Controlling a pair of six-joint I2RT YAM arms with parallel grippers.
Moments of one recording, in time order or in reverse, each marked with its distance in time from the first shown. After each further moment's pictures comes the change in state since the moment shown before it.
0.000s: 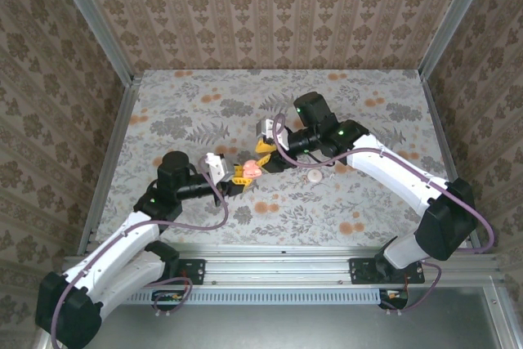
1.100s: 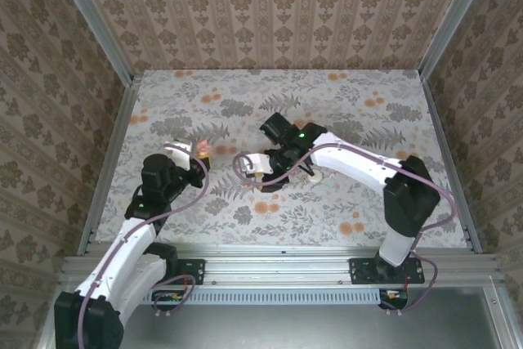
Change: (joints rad) left arm 0.310 -0.067 -0.088 -0.075 -0.468 -0.349; right arm 0.150 0.278 0.136 -0.324 0.344 -0.365
